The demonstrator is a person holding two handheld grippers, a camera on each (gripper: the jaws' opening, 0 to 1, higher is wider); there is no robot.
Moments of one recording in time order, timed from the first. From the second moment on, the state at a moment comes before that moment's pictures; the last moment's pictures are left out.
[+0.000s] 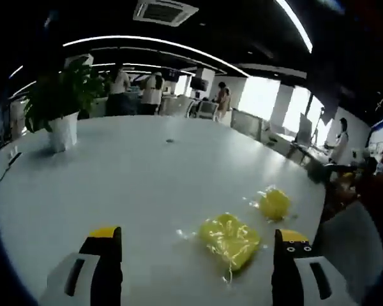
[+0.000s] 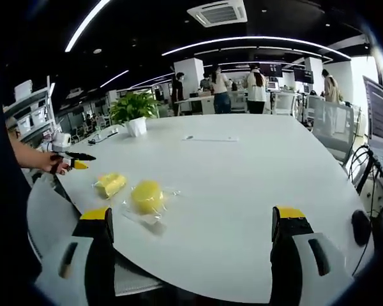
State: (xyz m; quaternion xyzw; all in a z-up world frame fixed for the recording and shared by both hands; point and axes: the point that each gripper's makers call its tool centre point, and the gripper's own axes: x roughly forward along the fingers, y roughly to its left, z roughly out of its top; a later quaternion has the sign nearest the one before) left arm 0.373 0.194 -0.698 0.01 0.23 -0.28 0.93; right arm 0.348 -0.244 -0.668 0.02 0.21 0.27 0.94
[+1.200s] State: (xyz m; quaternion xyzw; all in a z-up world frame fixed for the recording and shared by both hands) left arm 0.348 0.093 -0.646 -0.15 0.27 -0.33 0.89; right arm 0.349 -0.249 -0.666 0.02 0.21 0.31 0.93
